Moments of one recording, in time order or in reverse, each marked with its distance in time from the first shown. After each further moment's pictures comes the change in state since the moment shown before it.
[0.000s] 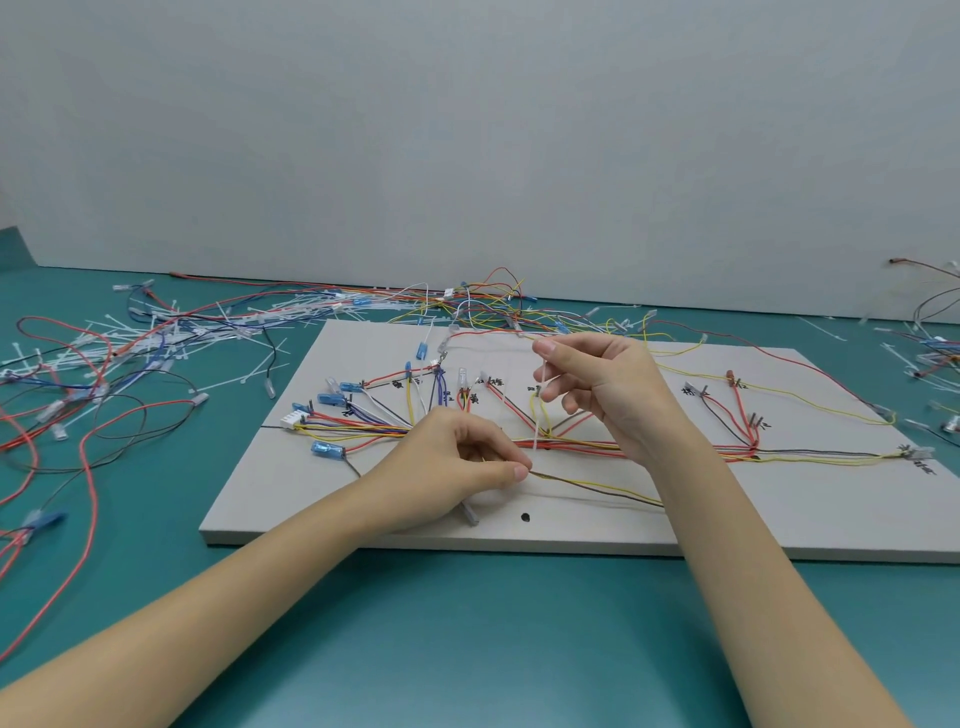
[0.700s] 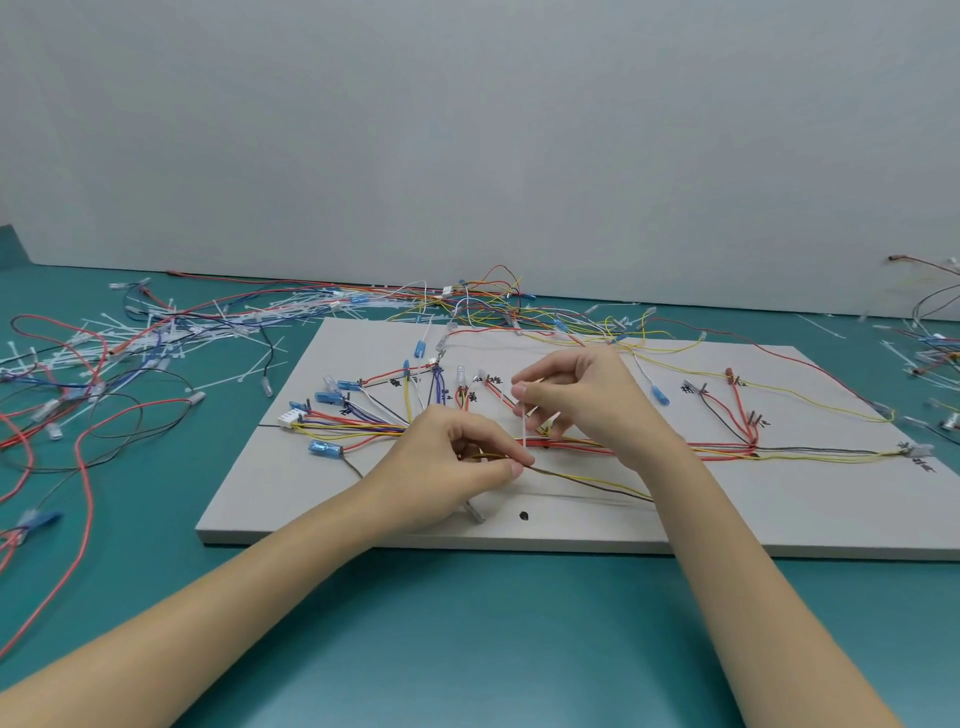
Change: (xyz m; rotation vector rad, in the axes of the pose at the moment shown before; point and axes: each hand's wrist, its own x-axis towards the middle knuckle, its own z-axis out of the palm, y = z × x) left_hand -0.004 0.003 0.005 0.036 0.085 0.101; right_hand -0.001 0.011 0.007 -0.315 -0.102 -0.013
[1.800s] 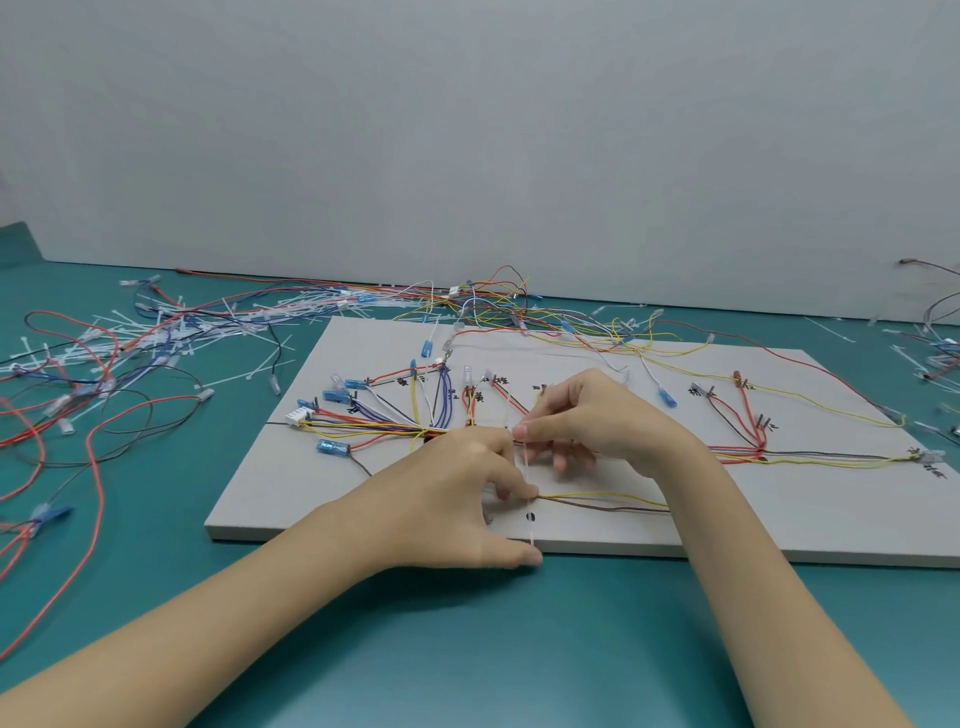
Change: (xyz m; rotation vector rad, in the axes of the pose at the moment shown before) left_hand -0.016 0.008 -0.004 0.660 -0.214 0.248; right_hand -0.007 -0.002 -0.005 -0.225 -0.278 0.156
